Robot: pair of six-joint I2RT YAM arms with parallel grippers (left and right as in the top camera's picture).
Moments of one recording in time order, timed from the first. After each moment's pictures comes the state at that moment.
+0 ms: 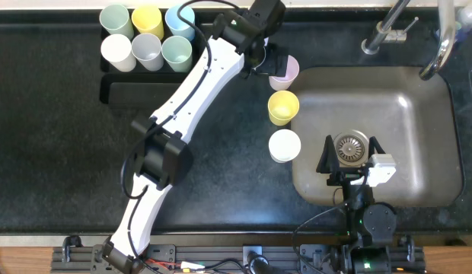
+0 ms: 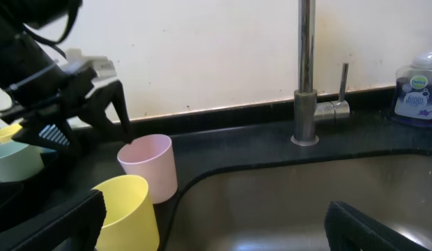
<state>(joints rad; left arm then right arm) -0.59 2.41 2.42 -1.21 0.04 -0.48 0.07 0.01 0.02 -0.01 0.02 0.19</state>
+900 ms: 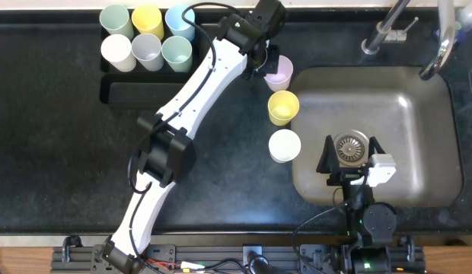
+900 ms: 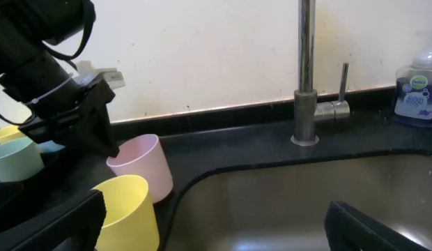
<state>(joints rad) -0.59 2.44 2.42 -1.16 0.04 -0.50 0.07 0.01 0.02 -0.01 0.02 0.19</state>
